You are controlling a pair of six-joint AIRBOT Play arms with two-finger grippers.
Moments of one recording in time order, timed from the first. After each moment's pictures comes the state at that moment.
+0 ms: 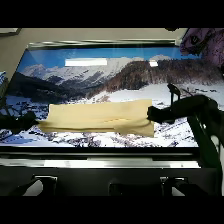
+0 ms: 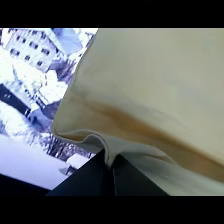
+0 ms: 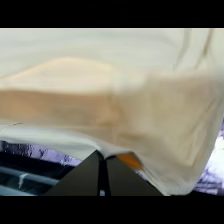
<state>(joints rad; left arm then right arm) 0.37 -1.08 0.86 1.23 -1.10 -1.66 0.06 -1.17 1.05 2.03 -1.20 -1.48</state>
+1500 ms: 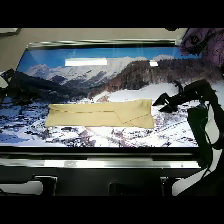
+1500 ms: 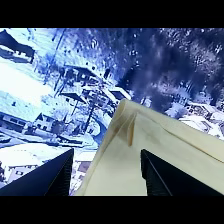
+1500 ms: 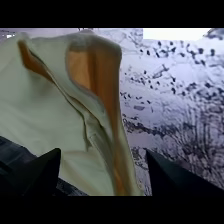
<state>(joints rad) 0.25 -1.55 1.44 1.46 -1.15 -1.75 -0.27 -1.88 1.53 2.29 -1.46 -1.82</state>
